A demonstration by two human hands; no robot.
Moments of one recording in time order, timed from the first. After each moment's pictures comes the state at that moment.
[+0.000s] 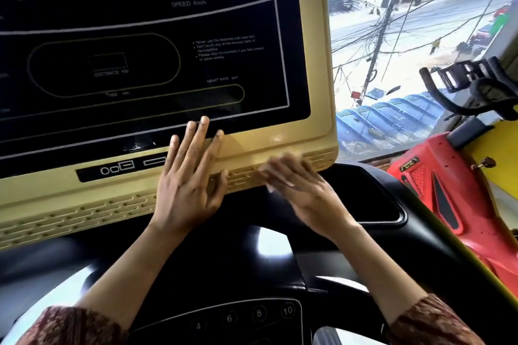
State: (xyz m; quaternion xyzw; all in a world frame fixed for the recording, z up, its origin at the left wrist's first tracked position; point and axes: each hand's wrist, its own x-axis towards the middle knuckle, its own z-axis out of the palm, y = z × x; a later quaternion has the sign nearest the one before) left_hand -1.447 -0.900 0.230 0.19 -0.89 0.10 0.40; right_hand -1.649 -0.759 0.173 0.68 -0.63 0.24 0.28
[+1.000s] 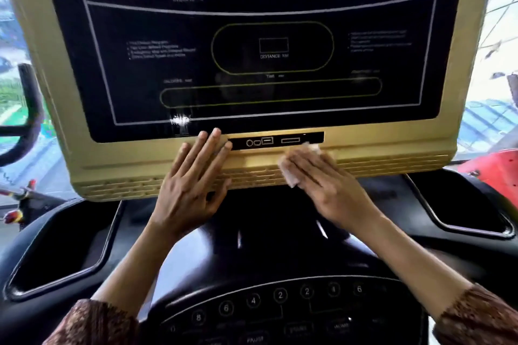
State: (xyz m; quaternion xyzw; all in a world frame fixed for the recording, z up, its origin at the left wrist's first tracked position) left_hand -1.266 -0.968 0.221 0.21 -0.89 0.15 0.37; right_hand -1.515 -0.834 0.208 0.75 -0.58 0.18 0.27
